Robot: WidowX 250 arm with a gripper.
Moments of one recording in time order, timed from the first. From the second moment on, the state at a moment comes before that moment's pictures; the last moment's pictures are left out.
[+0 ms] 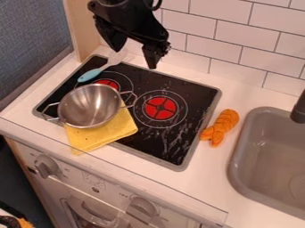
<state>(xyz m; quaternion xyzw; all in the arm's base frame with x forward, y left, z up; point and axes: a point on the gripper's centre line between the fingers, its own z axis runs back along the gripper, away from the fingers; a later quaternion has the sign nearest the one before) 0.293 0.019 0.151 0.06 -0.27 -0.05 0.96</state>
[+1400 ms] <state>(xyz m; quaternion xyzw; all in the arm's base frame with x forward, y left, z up) 0.329 0.163 0.106 0.04 -0.21 0.13 0.97</state>
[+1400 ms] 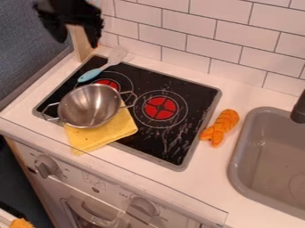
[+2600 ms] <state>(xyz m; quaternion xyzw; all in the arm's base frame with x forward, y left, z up) 0.357 0.187 0.017 0.03 -0.14 0.12 0.98</state>
